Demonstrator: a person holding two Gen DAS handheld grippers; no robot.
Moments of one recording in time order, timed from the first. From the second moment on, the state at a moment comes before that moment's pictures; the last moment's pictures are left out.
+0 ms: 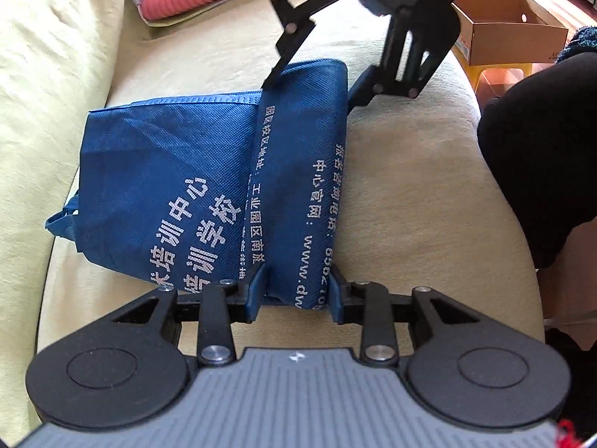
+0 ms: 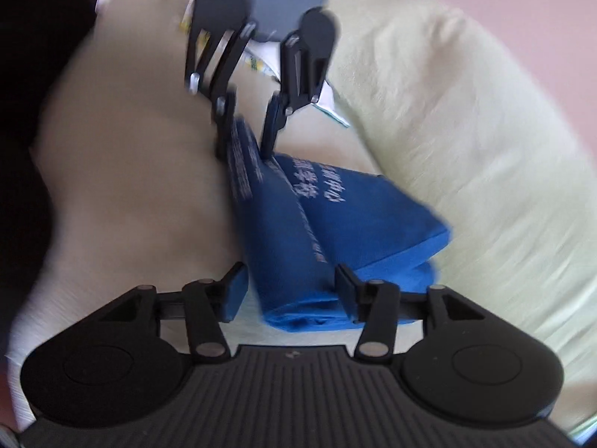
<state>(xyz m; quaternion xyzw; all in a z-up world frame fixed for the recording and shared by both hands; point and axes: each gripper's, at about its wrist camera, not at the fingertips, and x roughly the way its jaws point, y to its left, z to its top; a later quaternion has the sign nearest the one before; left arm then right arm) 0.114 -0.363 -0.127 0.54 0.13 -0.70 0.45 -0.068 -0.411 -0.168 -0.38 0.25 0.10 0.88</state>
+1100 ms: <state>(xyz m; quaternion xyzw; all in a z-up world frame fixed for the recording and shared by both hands) 0.095 -0.329 -0.092 0.48 0.19 -0.63 0.57 -0.016 -0.539 -0.148 0.37 0.51 0.18 0.76</state>
